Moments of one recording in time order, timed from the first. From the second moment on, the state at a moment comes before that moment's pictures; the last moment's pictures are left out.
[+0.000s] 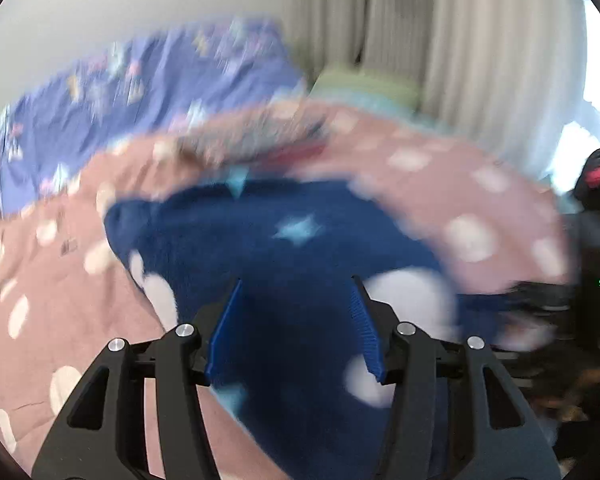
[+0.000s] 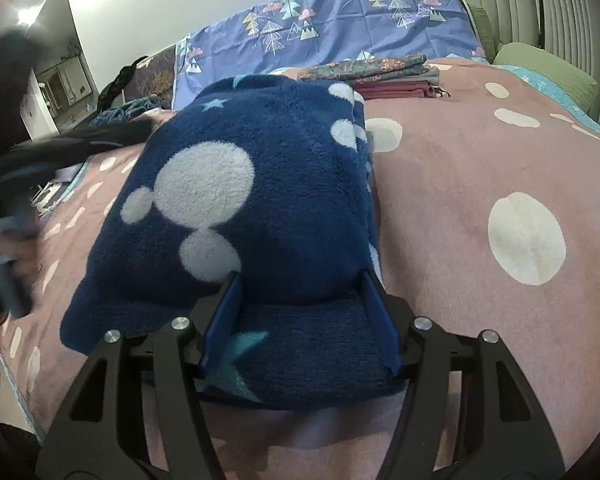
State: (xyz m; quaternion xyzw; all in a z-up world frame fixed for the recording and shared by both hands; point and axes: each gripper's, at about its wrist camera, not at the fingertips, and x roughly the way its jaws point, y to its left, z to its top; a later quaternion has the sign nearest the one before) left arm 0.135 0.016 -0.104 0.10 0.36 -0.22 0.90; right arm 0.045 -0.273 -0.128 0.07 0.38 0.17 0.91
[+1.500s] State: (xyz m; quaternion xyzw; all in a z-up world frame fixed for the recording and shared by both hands) left arm 0.134 0.005 -0.120 0.14 0.34 -0.20 0.91; right arm 0.065 -0.287 -0.181 0.49 0.43 0.07 0.75
